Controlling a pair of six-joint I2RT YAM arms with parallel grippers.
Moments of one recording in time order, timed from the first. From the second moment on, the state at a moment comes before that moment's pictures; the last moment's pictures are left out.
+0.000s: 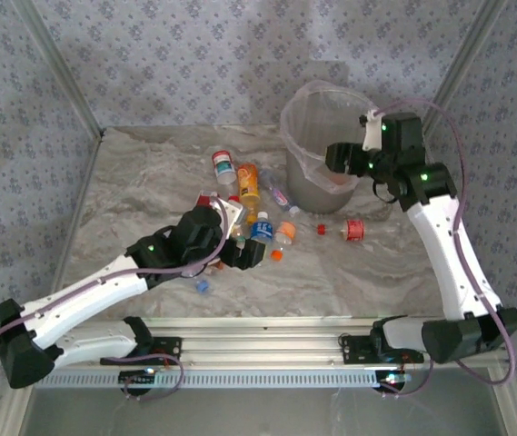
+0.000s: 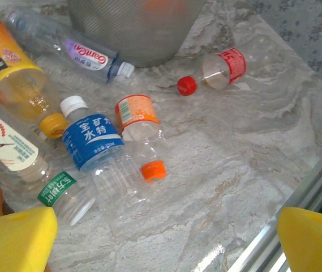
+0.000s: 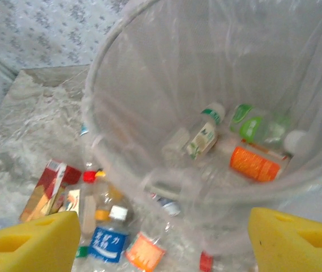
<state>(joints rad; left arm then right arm) -0.94 1.07 0.92 -0.46 -0.02 -0.41 0.23 1.27 1.51 -0.83 -0.17 0.23</state>
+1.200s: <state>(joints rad) -0.84 1.74 1.21 -0.56 -0.03 -0.69 0.31 0.92 0.99 -0.78 -0.43 0.36</state>
